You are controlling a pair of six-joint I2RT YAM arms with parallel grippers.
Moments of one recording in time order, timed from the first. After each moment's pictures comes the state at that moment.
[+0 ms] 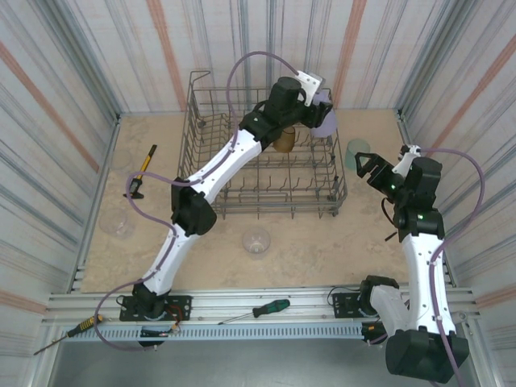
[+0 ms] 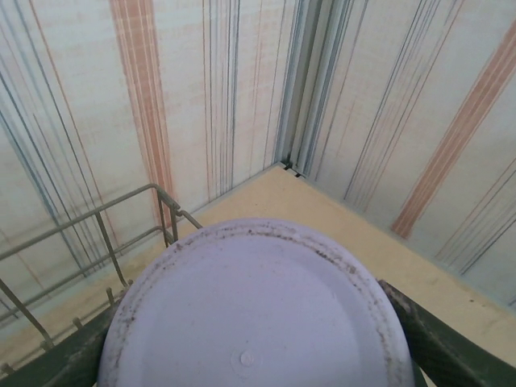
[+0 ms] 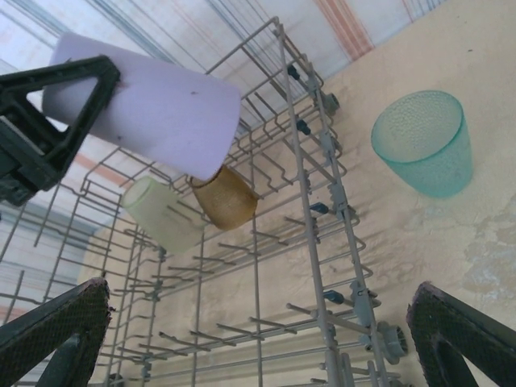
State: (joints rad) left arm -0.75 2.42 2.59 -0.43 0.06 -0.05; right arm -0.16 0.84 0.83 -0.39 -0.41 0.57
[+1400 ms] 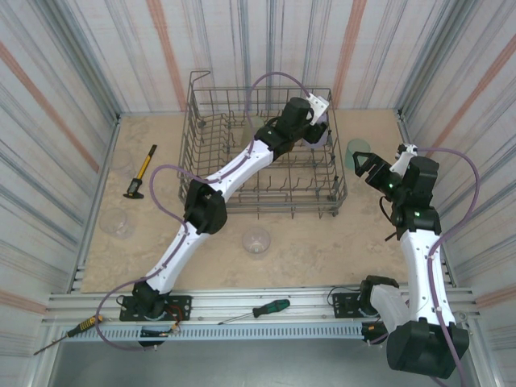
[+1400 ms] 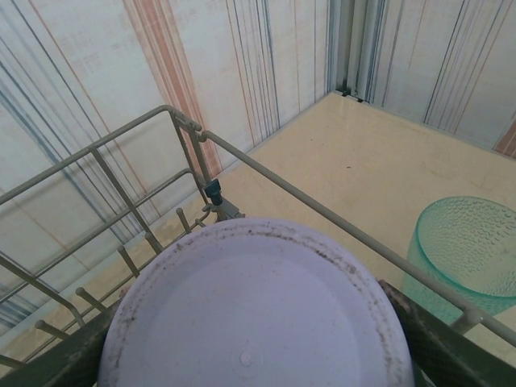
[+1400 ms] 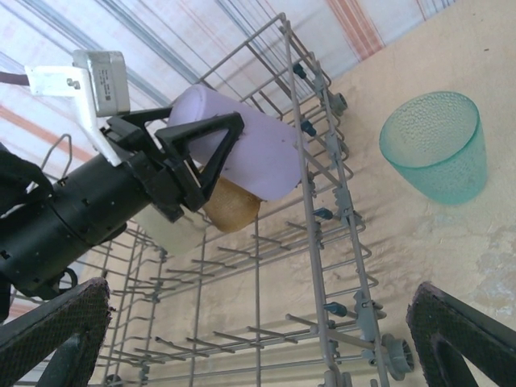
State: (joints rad) left arm -0.75 2.59 2.59 -0.36 -0.06 0.12; right arm -0.16 0.88 0.80 -0.31 -0.43 0.56
